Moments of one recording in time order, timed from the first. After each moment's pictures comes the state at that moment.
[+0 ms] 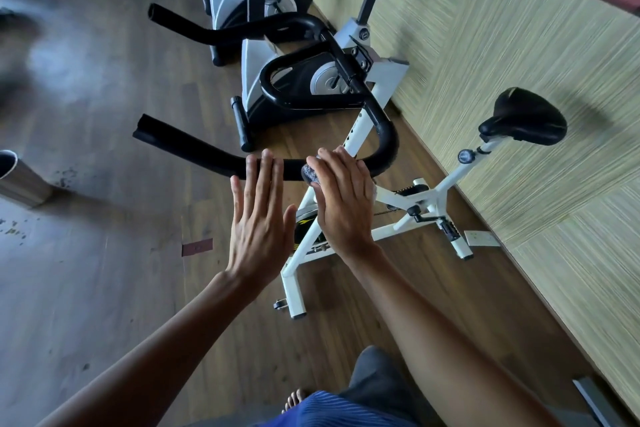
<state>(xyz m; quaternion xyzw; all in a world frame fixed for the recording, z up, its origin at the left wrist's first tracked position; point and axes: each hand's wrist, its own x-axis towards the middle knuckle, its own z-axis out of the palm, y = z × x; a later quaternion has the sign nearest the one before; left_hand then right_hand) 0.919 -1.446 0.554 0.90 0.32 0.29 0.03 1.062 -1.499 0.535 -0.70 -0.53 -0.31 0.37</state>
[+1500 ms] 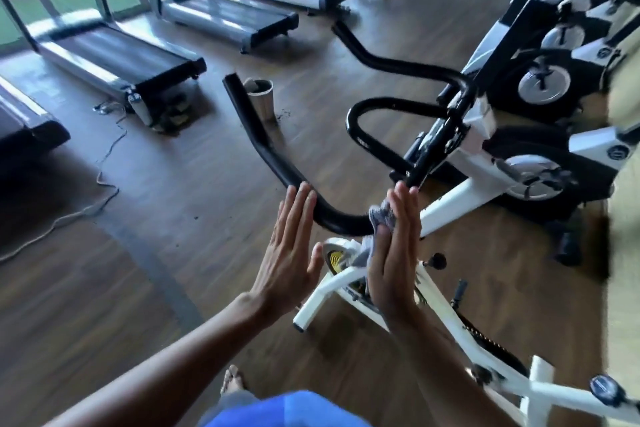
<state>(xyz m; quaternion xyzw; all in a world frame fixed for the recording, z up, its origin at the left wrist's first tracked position) 1.074 -1.544 0.534 0.72 0.58 0.37 -0.02 1.241 -1.496 0.530 -0.39 -0.70 0.14 0.59</state>
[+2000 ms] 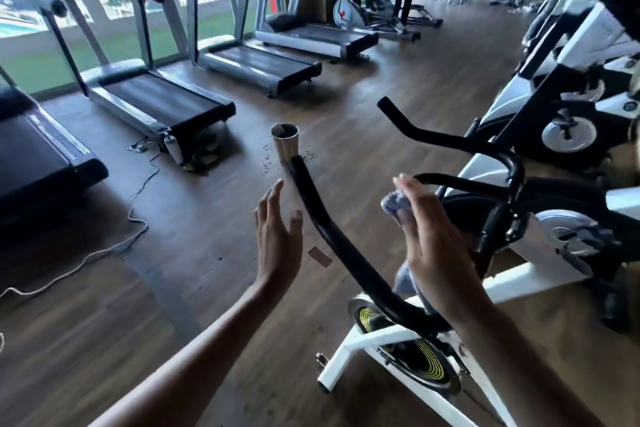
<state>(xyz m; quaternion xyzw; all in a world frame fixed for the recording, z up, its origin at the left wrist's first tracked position) 0.957 -1.461 0.619 0.48 0.69 0.54 0.07 1.178 -1.441 0.682 -0.37 -0.80 0.12 0.45</state>
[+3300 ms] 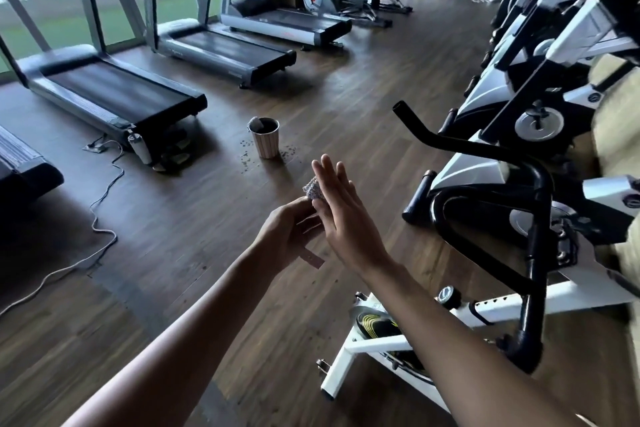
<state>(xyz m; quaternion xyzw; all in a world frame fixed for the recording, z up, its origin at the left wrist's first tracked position) 0.871 -1.379 0.642 0.23 0.45 0.56 0.66 0.998 -1.358 0.641 -0.38 -0.83 0.21 0.35</state>
